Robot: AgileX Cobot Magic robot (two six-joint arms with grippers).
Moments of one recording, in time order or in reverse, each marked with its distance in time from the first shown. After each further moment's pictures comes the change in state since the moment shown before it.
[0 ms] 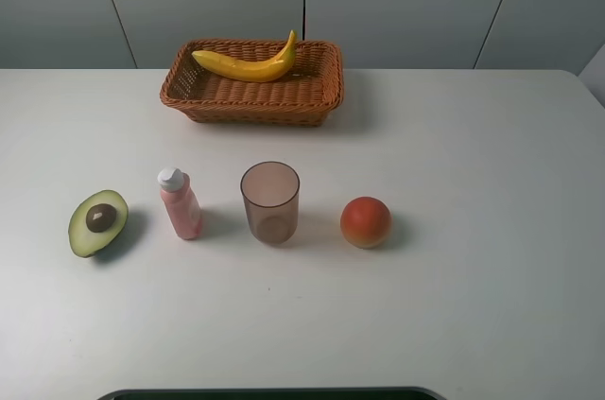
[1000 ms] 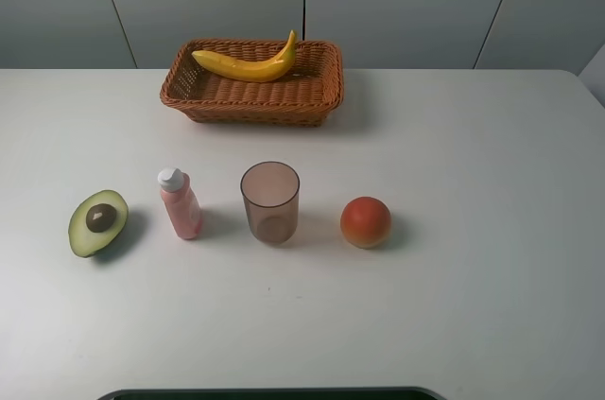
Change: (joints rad) left arm 0.000 0.000 0.000 0.000 0.000 0.000; right arm 0.000 0.000 0.000 0.000 0.000 0.000
